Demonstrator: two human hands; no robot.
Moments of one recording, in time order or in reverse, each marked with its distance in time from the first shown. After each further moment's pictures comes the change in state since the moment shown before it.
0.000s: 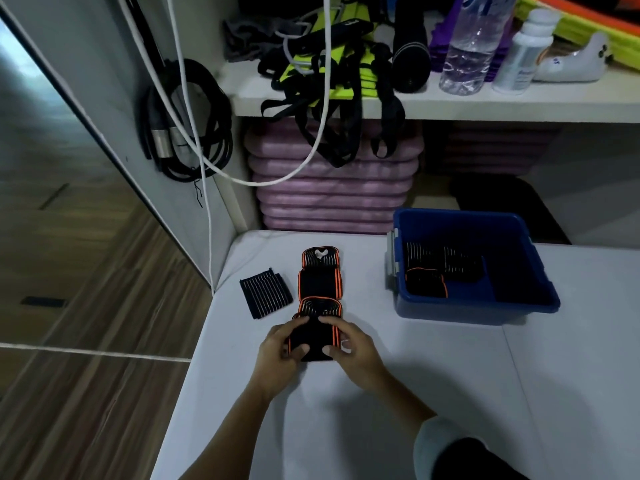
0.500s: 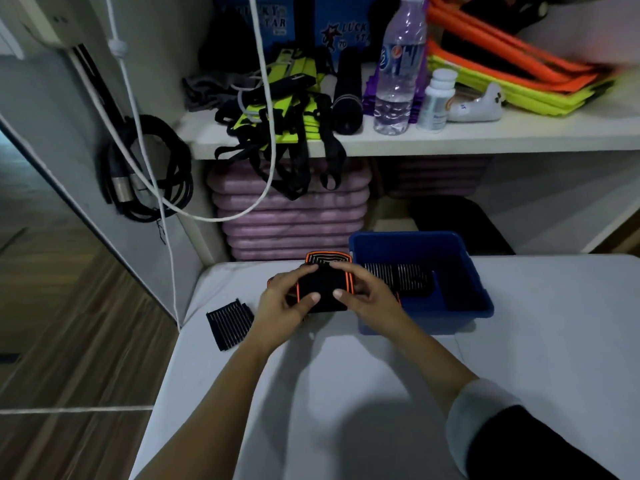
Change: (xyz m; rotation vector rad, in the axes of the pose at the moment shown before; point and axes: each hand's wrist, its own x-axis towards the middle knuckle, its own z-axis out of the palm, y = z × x) left_hand 0.044 0.143 0.002 -0.101 -0.009 0.352; right_hand 0.005 -0.095 -0.129 0.171 0.072 -0.257
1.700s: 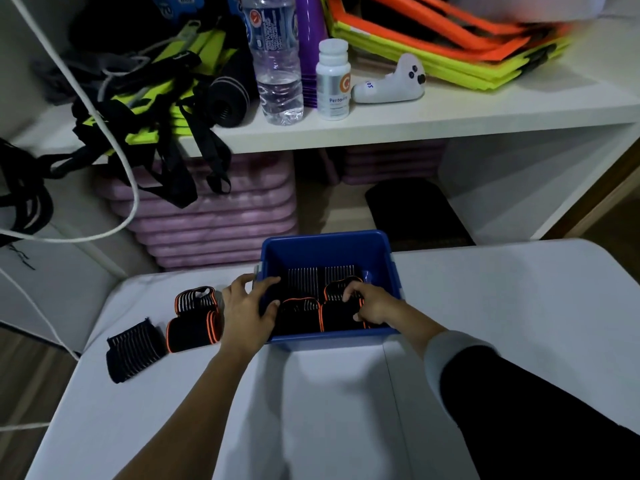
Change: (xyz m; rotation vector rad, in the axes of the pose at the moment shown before) left_hand 0.060 -0.009 0.135 0.579 0.101 -0.052; right_hand 0.019 0.085 -0.183 -0.544 -0.192 0.626
